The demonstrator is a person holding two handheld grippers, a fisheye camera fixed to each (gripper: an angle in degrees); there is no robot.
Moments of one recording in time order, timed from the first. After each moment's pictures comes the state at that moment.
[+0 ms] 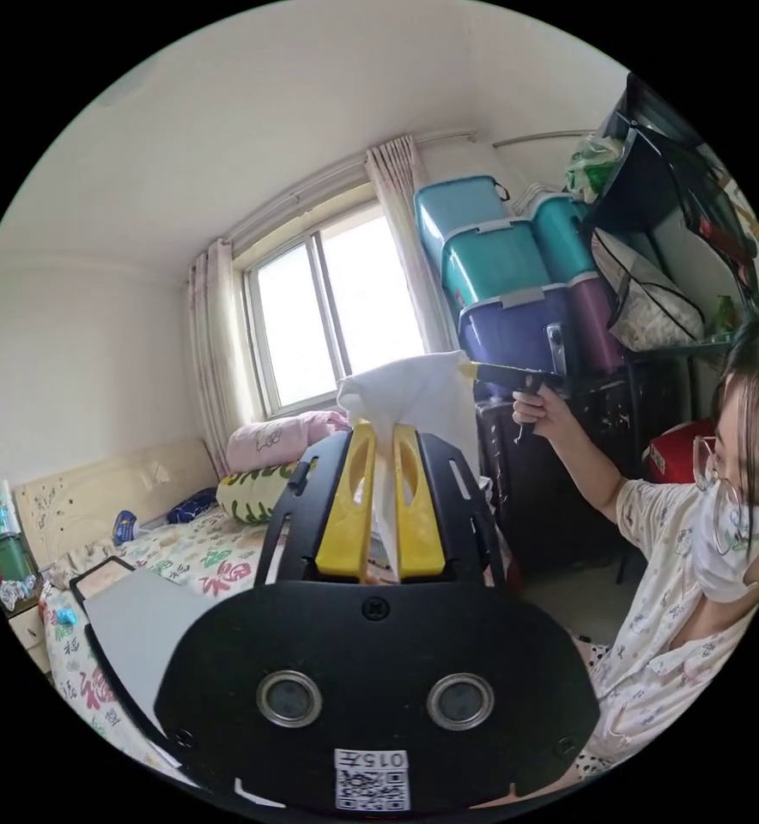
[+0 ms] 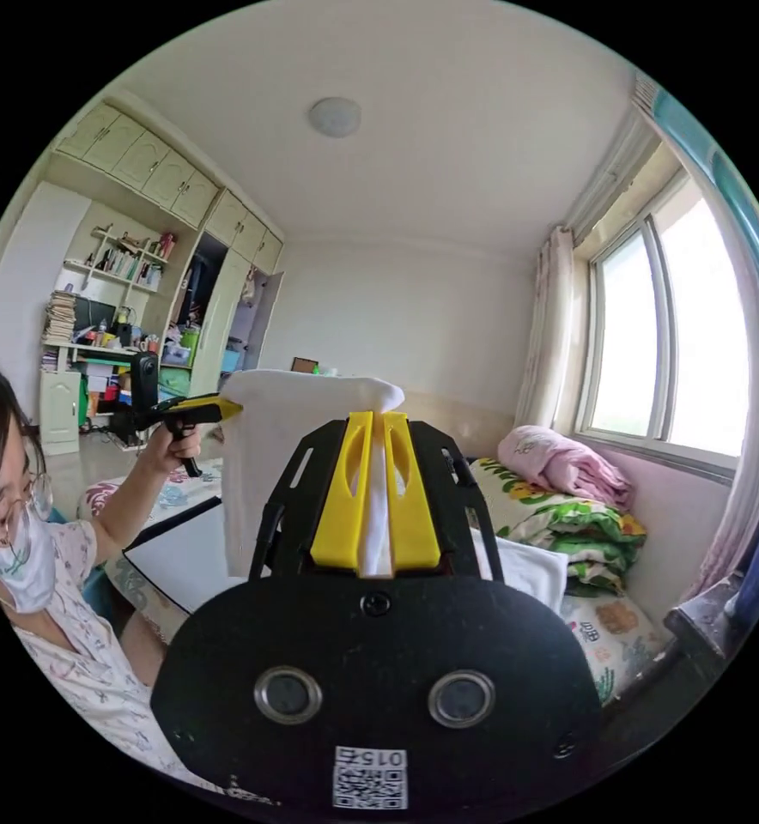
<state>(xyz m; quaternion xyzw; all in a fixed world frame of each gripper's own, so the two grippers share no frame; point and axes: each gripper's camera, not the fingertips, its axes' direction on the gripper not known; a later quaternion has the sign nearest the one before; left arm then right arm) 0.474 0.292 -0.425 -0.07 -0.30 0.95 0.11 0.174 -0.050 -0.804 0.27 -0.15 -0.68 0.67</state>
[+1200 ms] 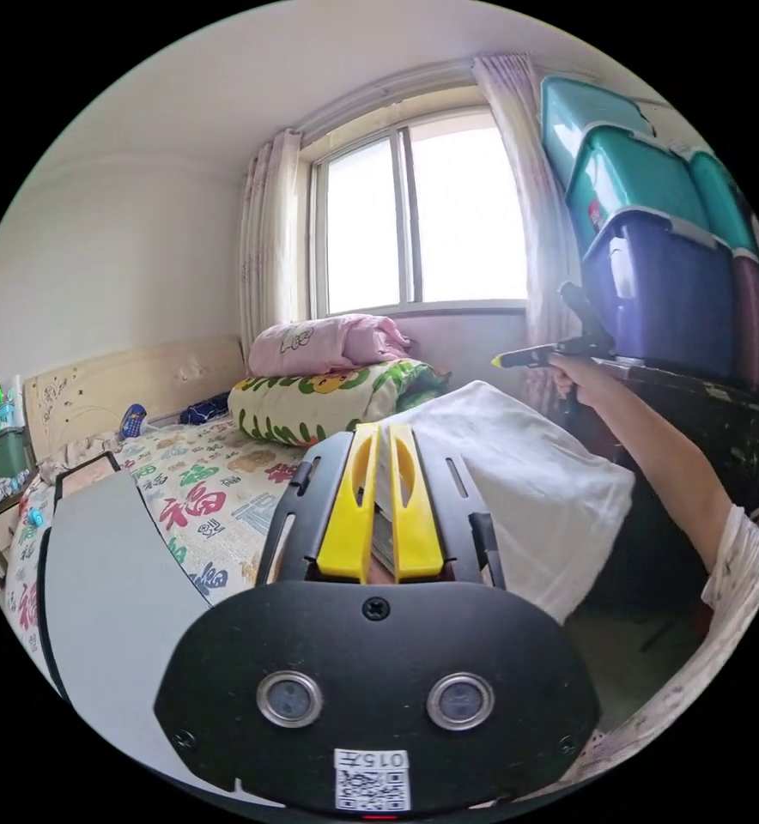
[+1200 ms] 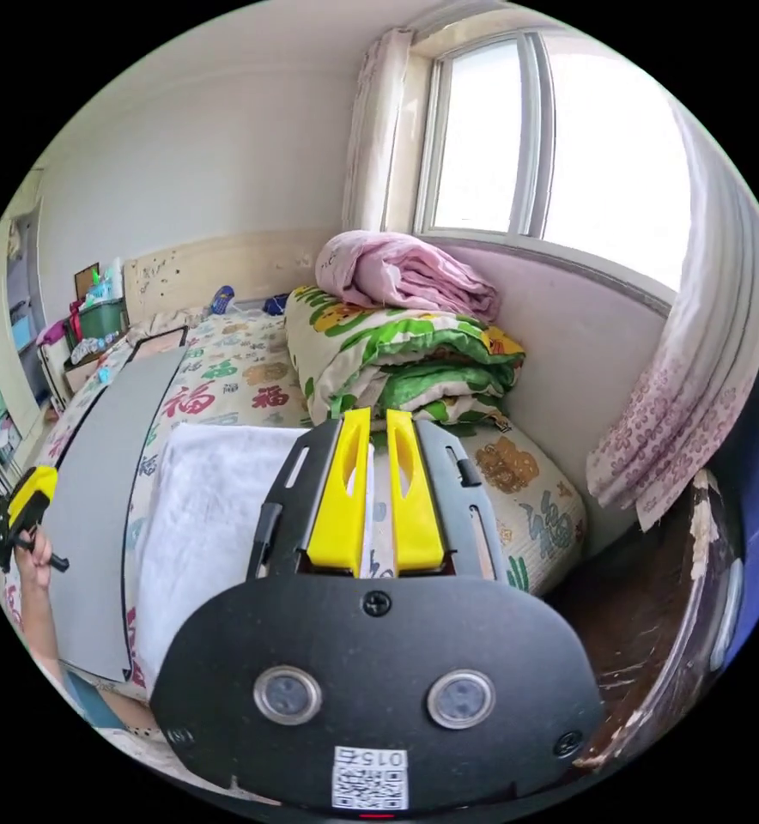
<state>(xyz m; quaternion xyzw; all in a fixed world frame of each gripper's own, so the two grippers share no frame) 0.566 0.279 -0.062 0.04 -0.41 0.89 0.18 0.171 -0.354 -0.467 0.18 0.16 -0.51 0.82</state>
